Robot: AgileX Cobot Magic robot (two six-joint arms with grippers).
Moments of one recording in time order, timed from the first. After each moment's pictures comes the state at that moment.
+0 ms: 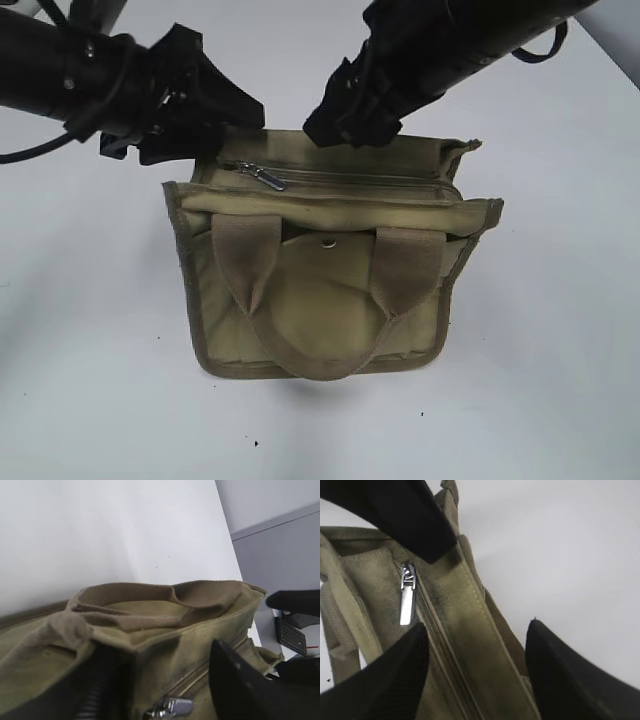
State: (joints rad) left arm -0.32 1.62 -1.08 -1.17 0.74 0.62; right arm 0.53 1.61 -1.28 0.42 0.61 -0.91
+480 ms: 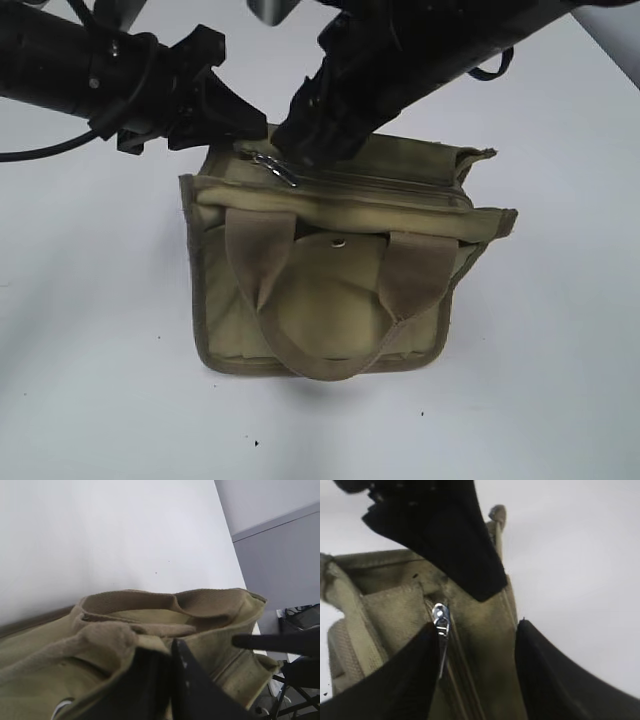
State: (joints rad) left arm -0.37 1.65 -1.11 -1.17 0.69 0.62; right arm 0.59 1.67 -1.29 0.42 0.53 -0.95
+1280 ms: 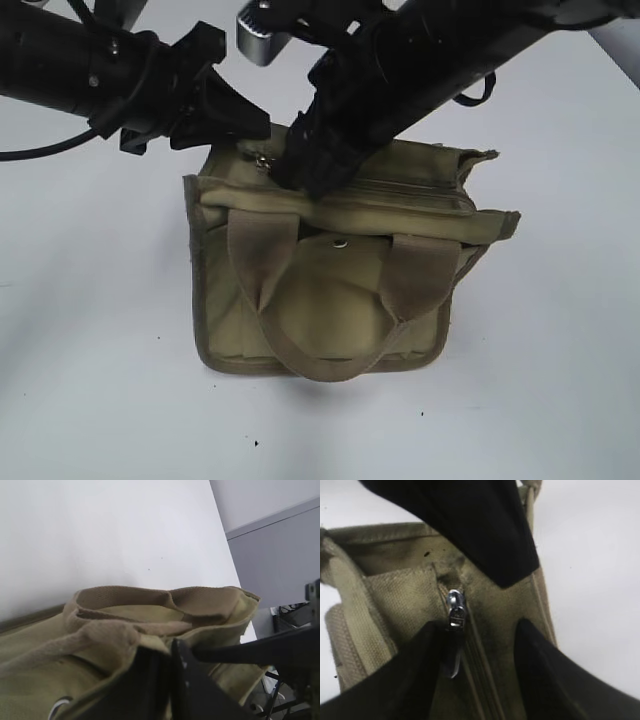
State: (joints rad) left arm -0.37 1.65 -1.11 -1.19 0.72 0.62; right arm 0.60 1.71 -1.29 0.43 0.58 -0.96
